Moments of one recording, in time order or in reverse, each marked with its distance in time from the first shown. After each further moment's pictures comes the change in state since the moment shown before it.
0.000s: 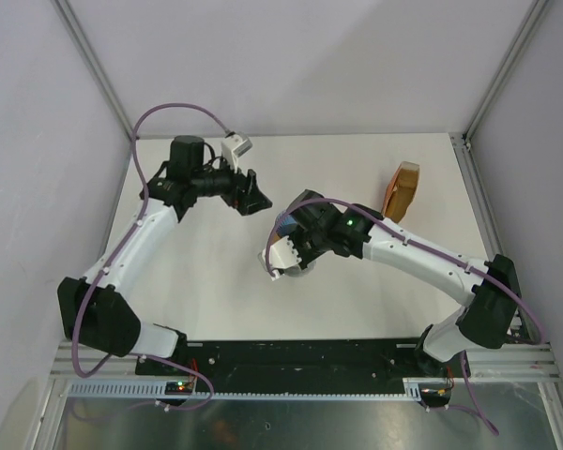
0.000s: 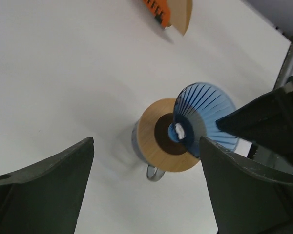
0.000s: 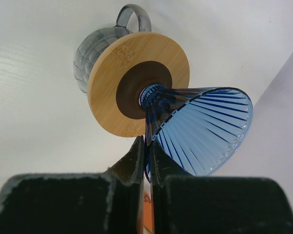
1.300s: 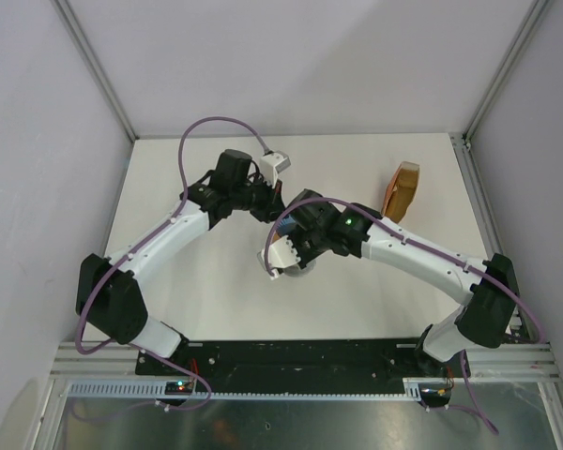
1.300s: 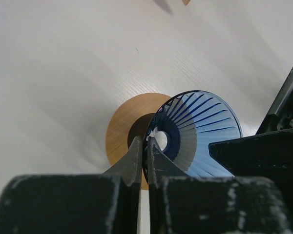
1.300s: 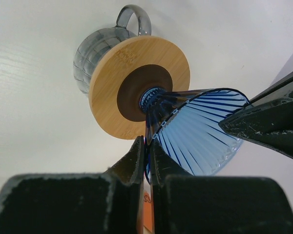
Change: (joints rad) left arm -0.244 0.107 -0.006 0.033 -0.255 -0.157; right arm -0.002 0.009 0.011 -0.006 0.000 0.000
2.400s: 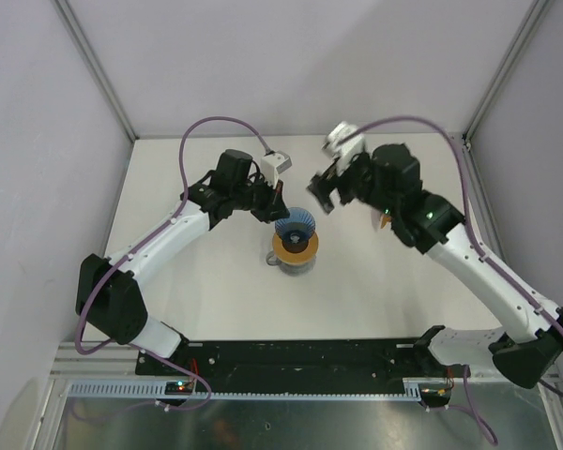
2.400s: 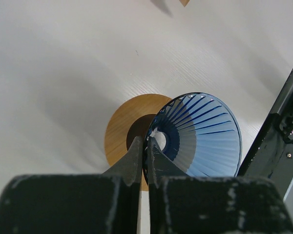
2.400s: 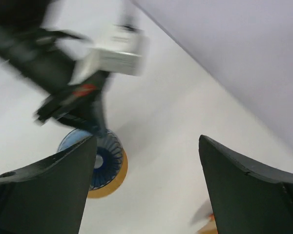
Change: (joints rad) left arm -0.010 -0.001 0.000 0.007 -0.002 0.018; right arm -0.183 -0.309 -0.026 0.455 -0.037 0.864
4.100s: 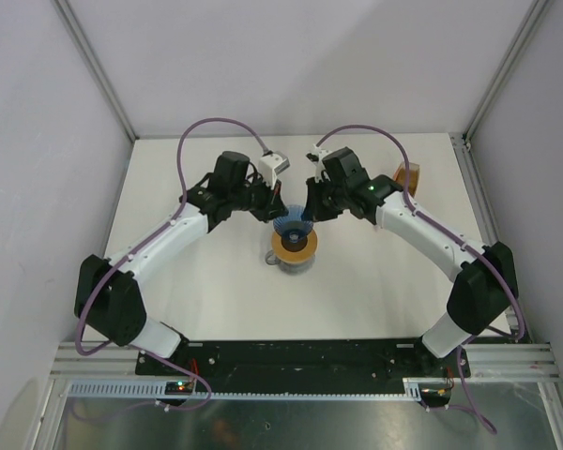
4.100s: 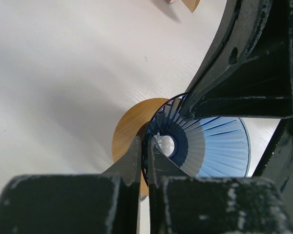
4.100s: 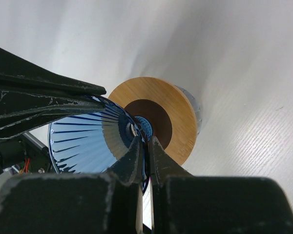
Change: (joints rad) left arm 0.007 -0.011 -0.045 0.068 -0.003 0.034; right arm -0.142 0.372 0.026 -0.195 -0.113 0.737
